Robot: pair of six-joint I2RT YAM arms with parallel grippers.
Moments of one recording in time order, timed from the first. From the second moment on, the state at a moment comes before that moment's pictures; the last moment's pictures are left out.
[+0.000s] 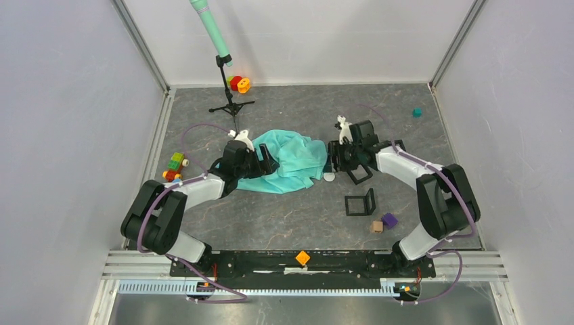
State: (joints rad) left arm -0.42 1.48 0.61 0.26 0.13 -0.60; right arm 0.38 1.63 0.99 -0.28 -0.36 0.24
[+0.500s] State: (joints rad) left arm -0.54 1.61 0.73 0.26 0.24 -0.51; right arm 0.33 1.64 0.71 0.05 -0.47 0.42
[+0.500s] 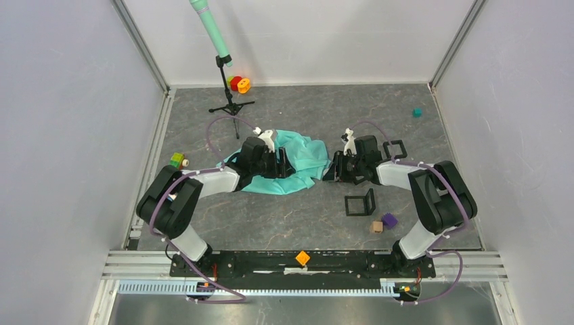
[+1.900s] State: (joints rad) left arm -0.54 1.73 0.83 0.20 0.28 -0.46; right arm 0.32 1.76 0.84 0.08 -0.50 0.41
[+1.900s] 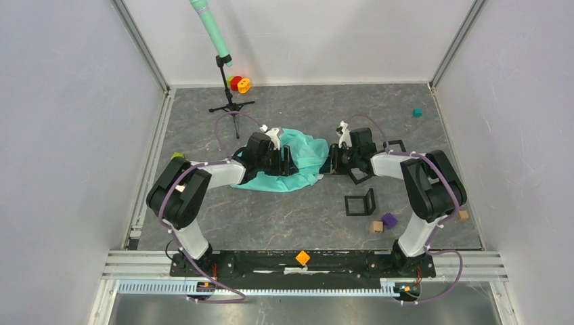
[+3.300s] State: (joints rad) left arm -0.54 1.79 0.89 0.22 0.35 -0.46; right arm 0.41 1.73 0.91 -0.01 -0.25 0.39
